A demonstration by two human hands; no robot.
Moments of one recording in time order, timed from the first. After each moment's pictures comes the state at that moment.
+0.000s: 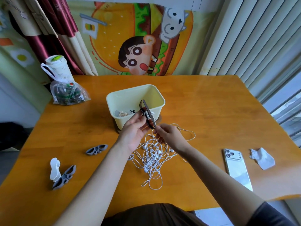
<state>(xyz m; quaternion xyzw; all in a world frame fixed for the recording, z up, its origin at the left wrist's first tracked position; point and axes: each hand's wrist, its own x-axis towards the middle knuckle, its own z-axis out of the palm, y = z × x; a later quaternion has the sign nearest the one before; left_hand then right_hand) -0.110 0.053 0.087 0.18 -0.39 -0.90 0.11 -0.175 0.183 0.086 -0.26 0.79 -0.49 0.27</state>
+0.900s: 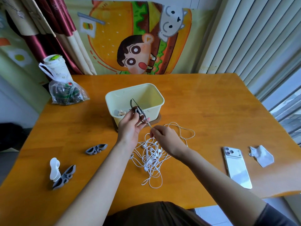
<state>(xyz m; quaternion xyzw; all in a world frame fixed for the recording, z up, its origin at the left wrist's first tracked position) -0.114 0.054 0.088 0.28 -0.39 -0.85 0.22 -0.153 0.180 0.106 -0.32 0.83 -0.39 0.22</state>
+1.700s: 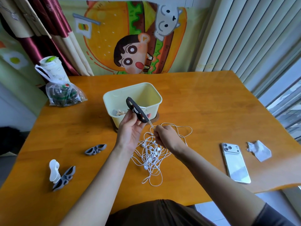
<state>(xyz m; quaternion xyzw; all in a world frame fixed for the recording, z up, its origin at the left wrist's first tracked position) -0.102 0.060 0.090 0.14 -0.30 -0.92 0.20 -0.147 0.182 0.114 -0.17 0.80 -0.48 0.31</state>
